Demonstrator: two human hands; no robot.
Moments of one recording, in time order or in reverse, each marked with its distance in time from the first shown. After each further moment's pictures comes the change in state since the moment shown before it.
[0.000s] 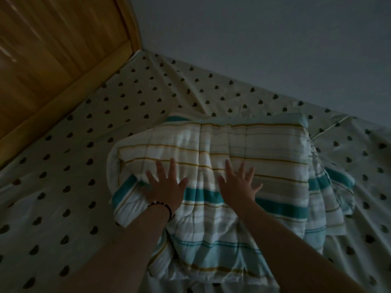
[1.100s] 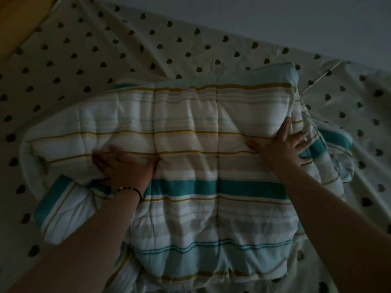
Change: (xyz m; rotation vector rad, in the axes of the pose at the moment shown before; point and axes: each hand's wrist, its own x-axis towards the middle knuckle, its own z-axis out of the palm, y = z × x) left_hand 0.126 0.042 0.117 -0.147 0.238 -0.266; right_hand 0.134 0.195 -0.004 0.198 0.198 0.493
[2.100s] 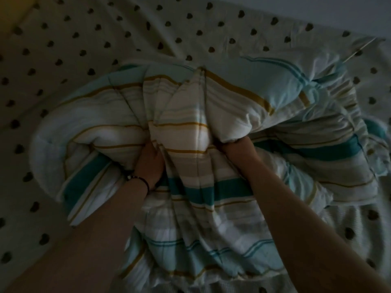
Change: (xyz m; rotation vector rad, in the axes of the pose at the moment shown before) left_hand 0.015 -0.006 0.031 -0.177 -0.304 0.422; right_hand -0.058 -0.081 0.085 0.469 -0.303 -0.354
